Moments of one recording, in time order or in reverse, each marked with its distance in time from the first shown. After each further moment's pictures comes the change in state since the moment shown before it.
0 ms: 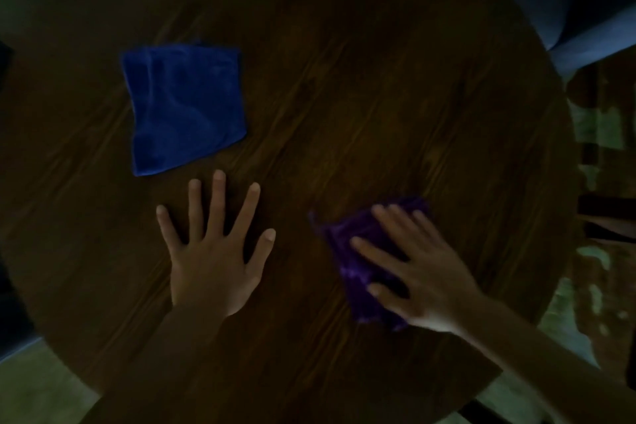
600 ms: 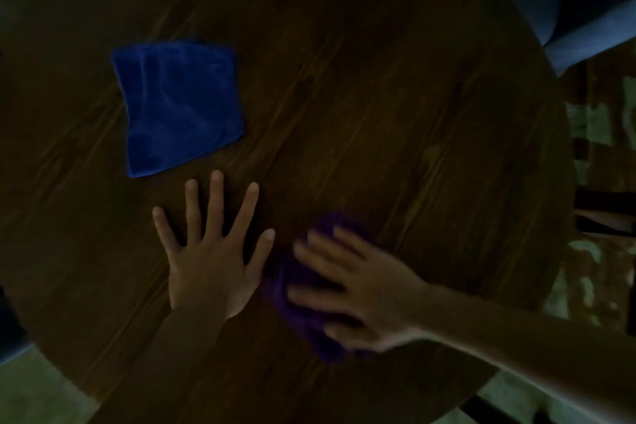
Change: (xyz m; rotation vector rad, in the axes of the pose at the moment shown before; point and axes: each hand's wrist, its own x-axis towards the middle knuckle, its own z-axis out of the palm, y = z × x) left_hand -0.001 -0.001 -0.002 -0.002 -0.027 -0.007; right_hand 0.048 -0.051 -0.011 0.019 -0.044 -0.466
